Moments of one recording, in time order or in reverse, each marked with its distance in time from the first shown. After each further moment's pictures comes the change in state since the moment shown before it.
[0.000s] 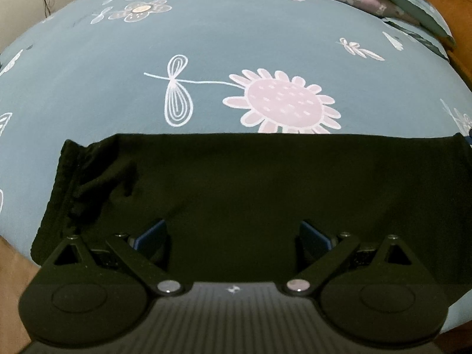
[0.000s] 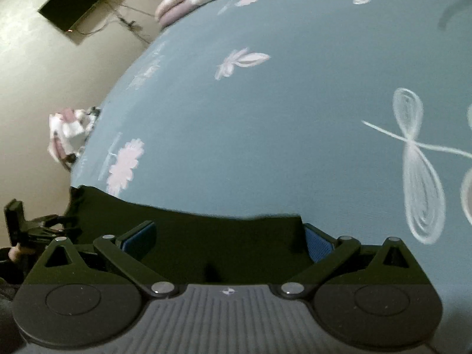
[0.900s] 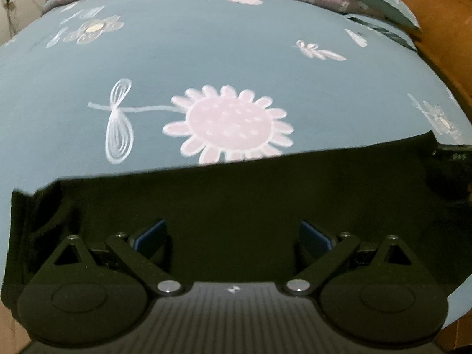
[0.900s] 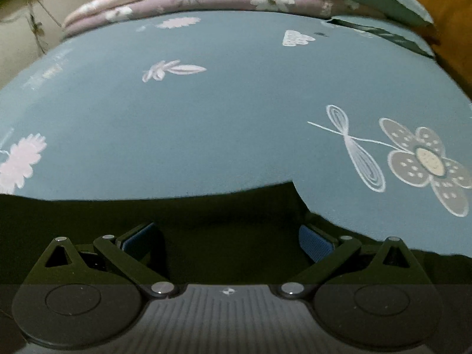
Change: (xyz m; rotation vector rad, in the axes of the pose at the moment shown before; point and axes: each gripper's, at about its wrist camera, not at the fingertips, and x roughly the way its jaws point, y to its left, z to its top) left arm 0.009 -0.034 0.026 0.111 -0.031 -0.122; right arm 0.035 0.092 -0.067 -0.032 -0.190 -0.708
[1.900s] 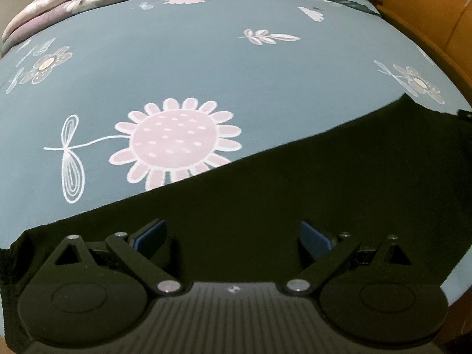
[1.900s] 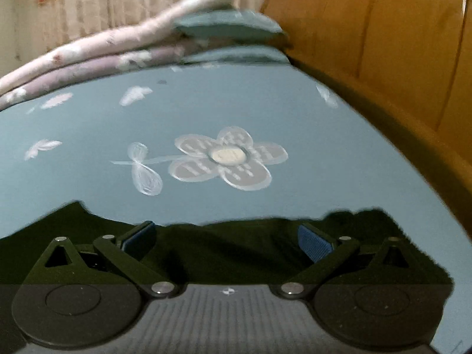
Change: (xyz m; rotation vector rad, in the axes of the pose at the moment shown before) left arm 0.011 -0.044 0.010 0.196 0.036 -0.029; right arm -0.079 -0.141 -0.071 0.309 -0.210 -0.336
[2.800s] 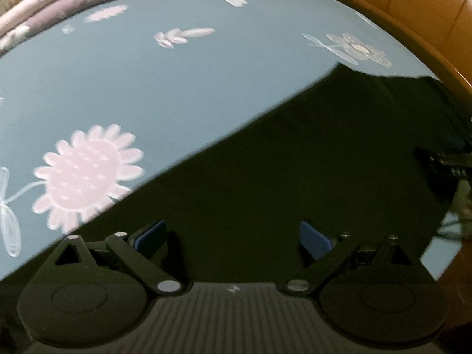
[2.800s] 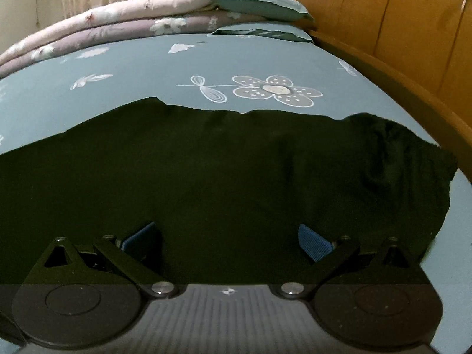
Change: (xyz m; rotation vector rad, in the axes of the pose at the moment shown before) left arm 0.017 -0.070 0.012 0.212 0.039 -0.162; right arm -0.058 0.083 -0.099 -0.105 0.042 0.032
